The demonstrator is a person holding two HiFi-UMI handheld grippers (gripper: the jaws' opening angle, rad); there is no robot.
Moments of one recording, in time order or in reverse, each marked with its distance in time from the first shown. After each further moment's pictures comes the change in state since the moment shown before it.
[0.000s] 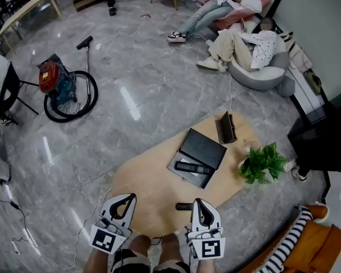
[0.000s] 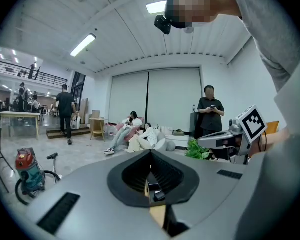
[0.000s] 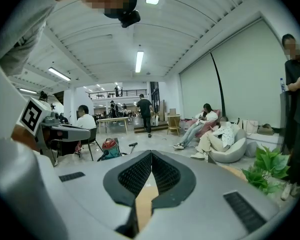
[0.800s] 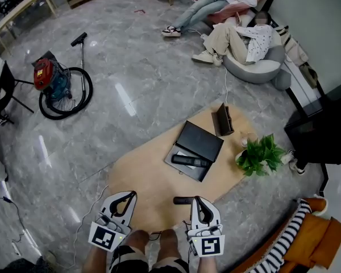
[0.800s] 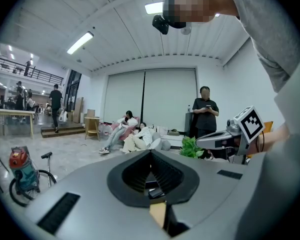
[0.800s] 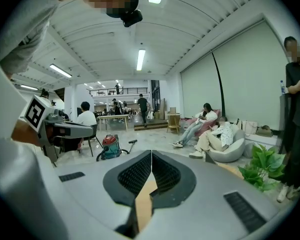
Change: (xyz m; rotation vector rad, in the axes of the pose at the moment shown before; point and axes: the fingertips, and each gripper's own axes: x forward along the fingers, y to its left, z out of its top) left arm -0.001 -0.016 -0.018 0.000 0.005 -0.054; right arm -0.018 0.000 -0.021 -0.026 0.016 -0.002
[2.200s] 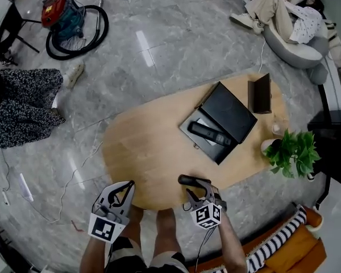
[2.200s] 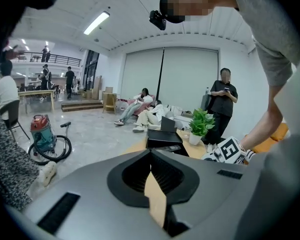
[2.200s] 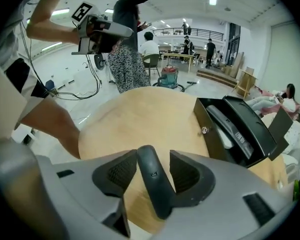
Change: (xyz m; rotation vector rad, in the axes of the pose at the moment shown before) left arm -0.006 -0.018 -0.176 -0.161 0.199 0.175; right arm 0.009 0.004 -0.349 -0.526 0.656 0.627
